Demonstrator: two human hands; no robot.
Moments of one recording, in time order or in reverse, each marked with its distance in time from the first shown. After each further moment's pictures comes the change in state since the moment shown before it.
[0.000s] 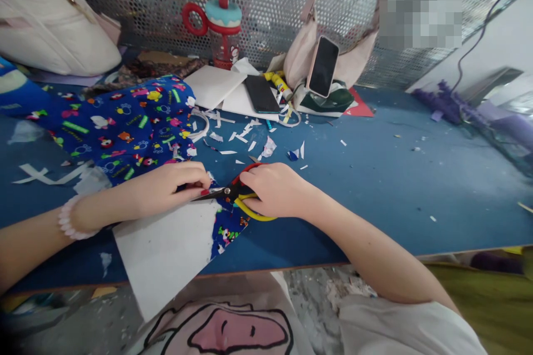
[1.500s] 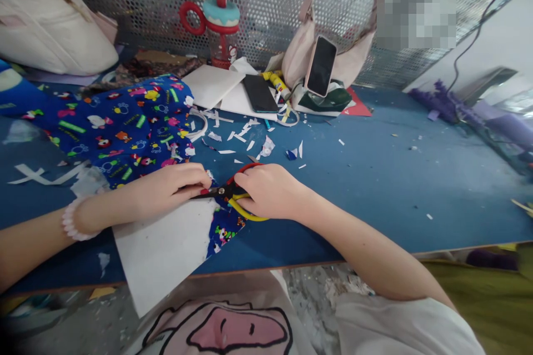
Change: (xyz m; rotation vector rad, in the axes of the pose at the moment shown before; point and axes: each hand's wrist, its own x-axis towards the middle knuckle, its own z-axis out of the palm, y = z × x) left_hand 0.001 -0.001 0.006 0.003 -0.002 -0.021; right_hand 0.003 -0.008 0.000 0.020 0.005 0.018
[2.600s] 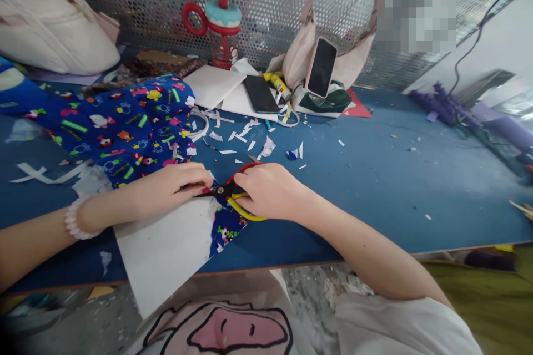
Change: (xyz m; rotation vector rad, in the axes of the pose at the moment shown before) left_hand 0.001 -0.001 0.001 -0.009 0.029 0.024; right_hand 0.001 -0.003 -0.003 0.003 0.029 0.003
